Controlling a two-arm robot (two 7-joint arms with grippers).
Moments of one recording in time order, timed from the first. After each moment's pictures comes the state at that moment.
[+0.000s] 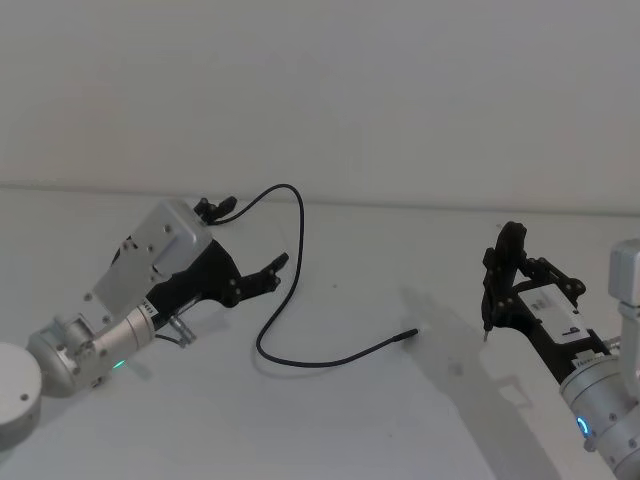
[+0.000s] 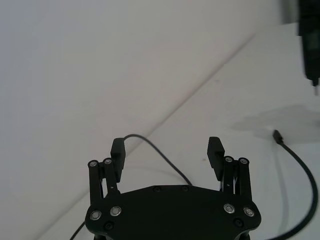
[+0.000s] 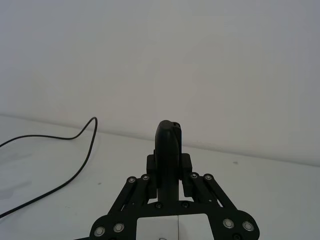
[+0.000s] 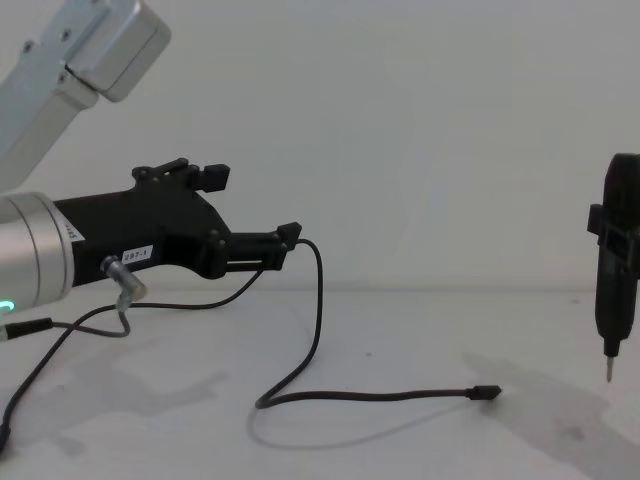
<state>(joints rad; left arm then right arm) -0.30 0.52 0.49 -1.63 -0.17 -0.07 -0.27 -0.01 0.34 -0.23 -1.77 0.29 0.03 0.07</state>
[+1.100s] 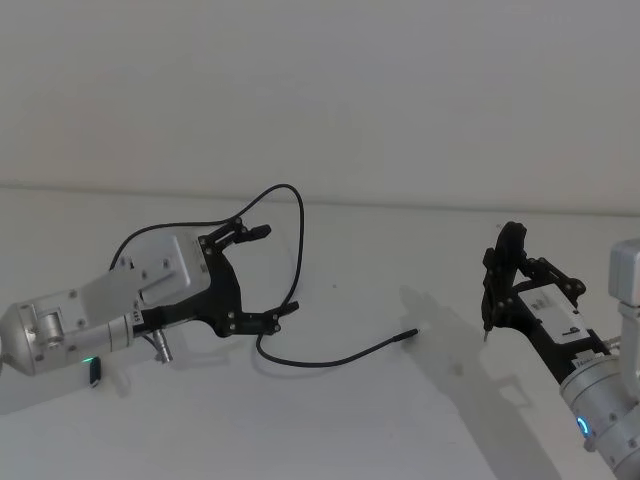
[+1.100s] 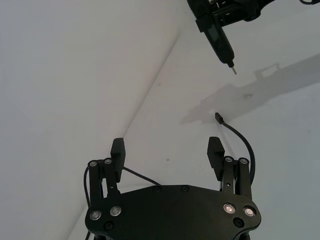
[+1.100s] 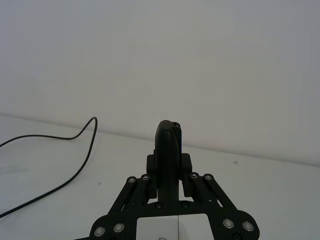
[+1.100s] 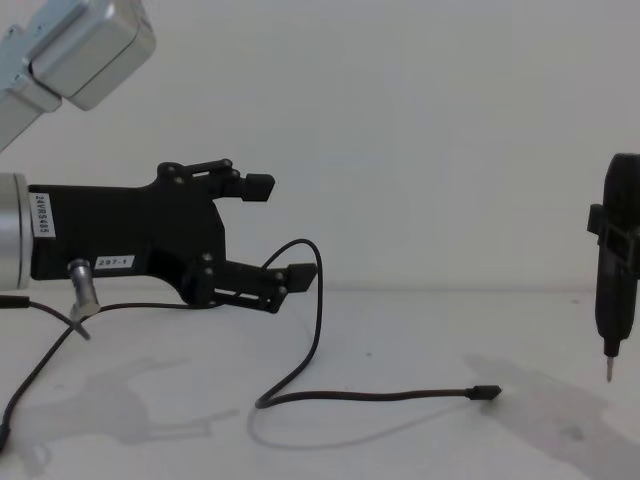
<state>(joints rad) -0.40 0.63 0.54 -1.60 -0.15 -0.21 -0.58 -0.01 0.34 -0.23 -1.77 0.29 0.03 0.07</state>
